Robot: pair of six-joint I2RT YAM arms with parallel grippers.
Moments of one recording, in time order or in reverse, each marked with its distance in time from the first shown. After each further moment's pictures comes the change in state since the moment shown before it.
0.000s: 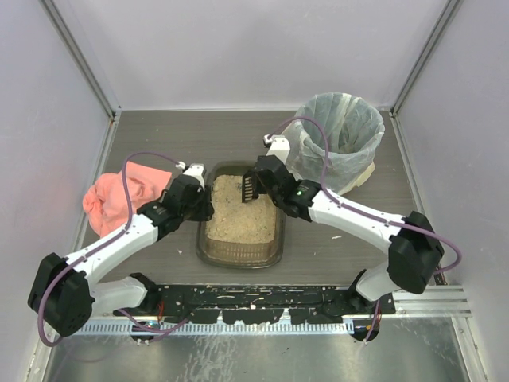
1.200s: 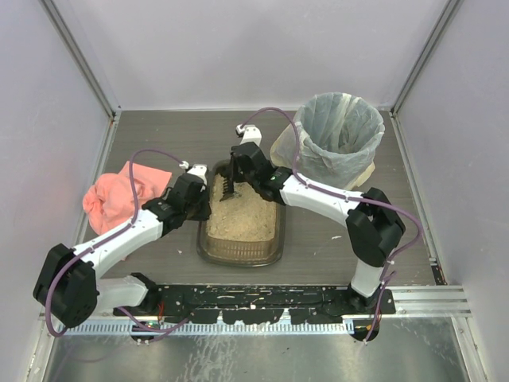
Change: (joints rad) left arm 0.001 0.065 0.009 -0.013 -0.015 0.029; right arm -0.012 0.306 0.214 0.151 -0.151 -0.048
